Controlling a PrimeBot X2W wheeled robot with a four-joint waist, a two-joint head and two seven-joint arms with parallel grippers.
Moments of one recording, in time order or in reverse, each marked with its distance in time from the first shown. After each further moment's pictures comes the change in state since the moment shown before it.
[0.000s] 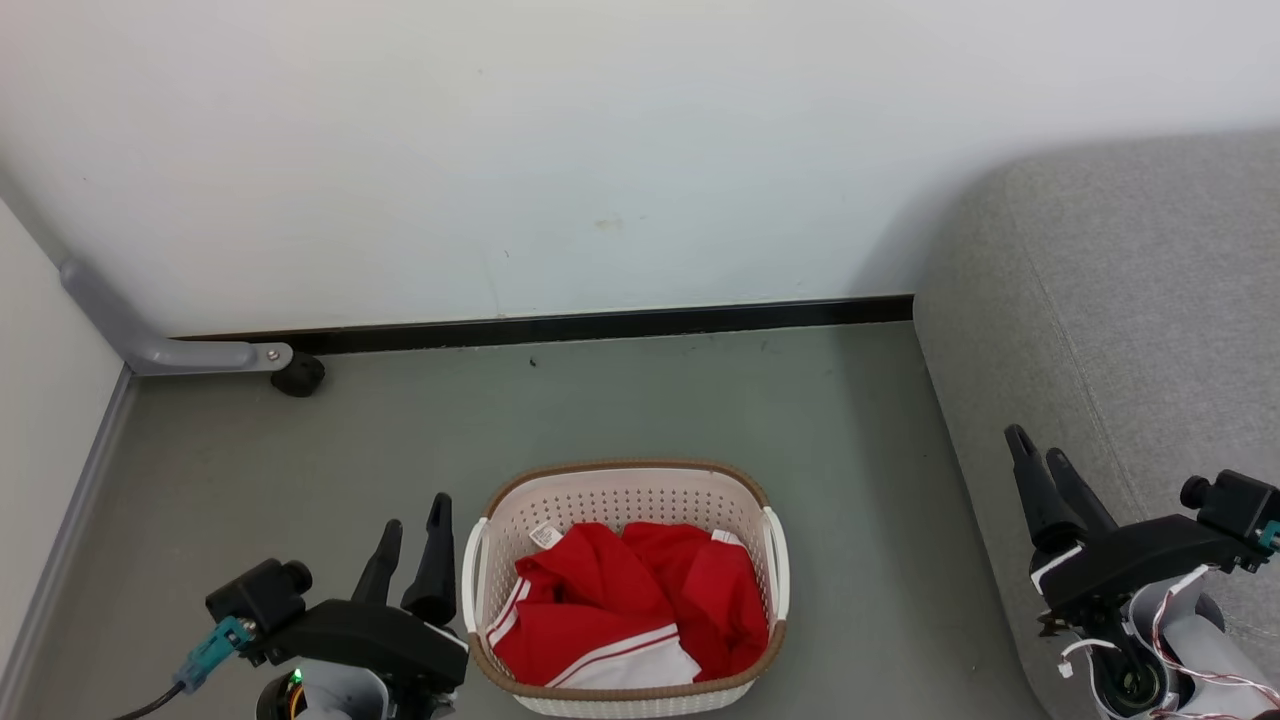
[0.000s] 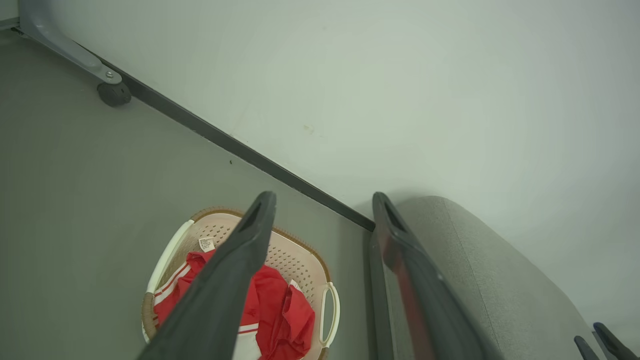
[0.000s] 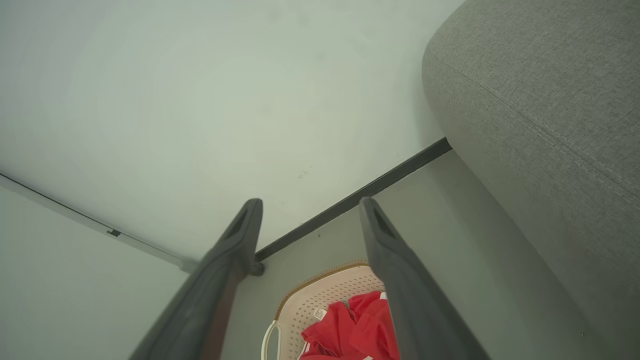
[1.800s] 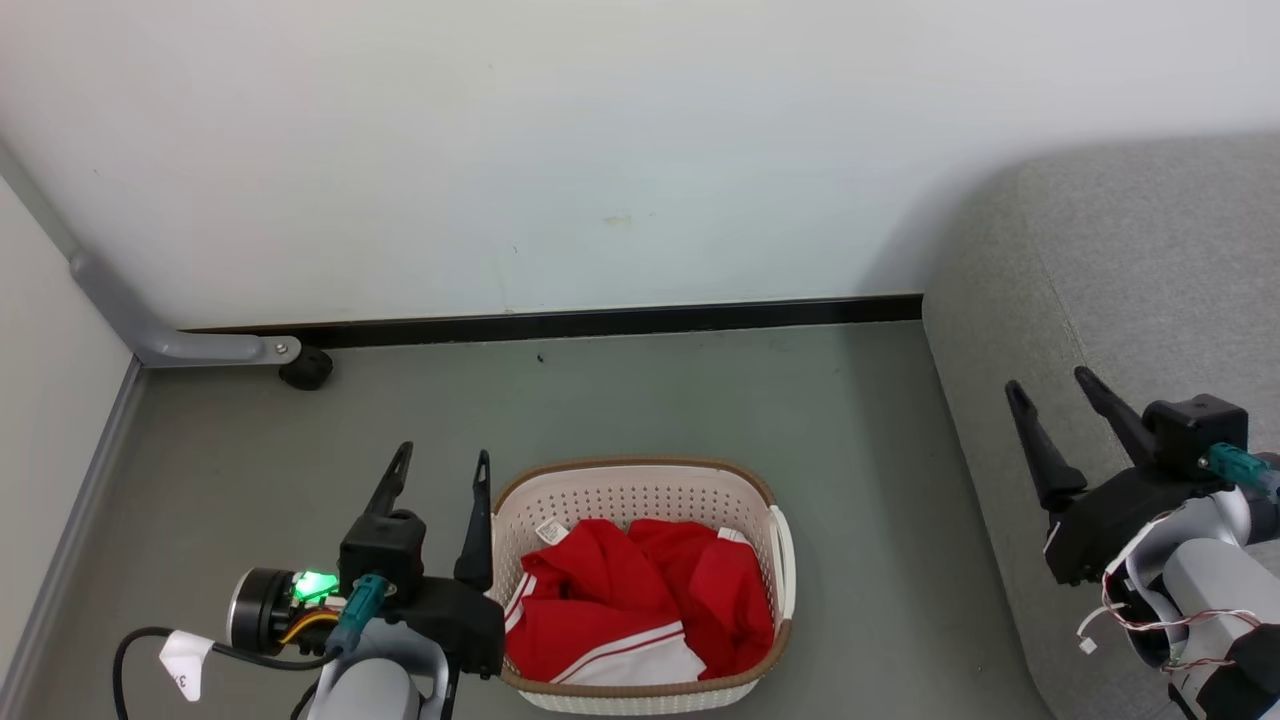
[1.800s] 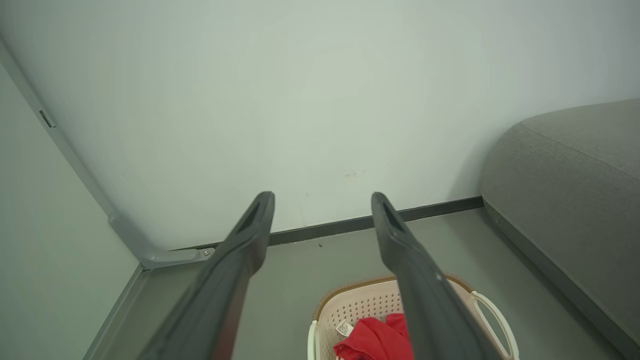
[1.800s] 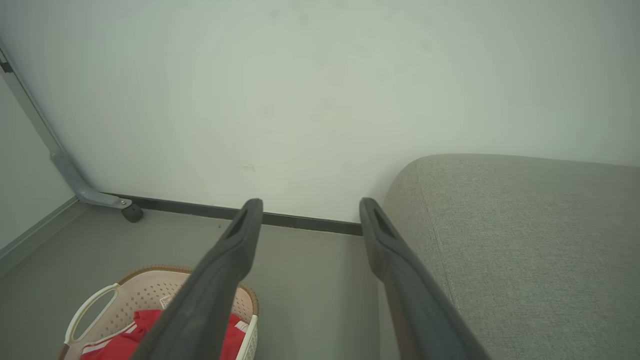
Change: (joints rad) left arm -0.096 0.018 -0.117 0.053 0.725 0.160 -0.150; right arm -0.201 -0.120 0.213 0.200 -0.534 -0.044 -0.167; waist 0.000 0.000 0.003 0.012
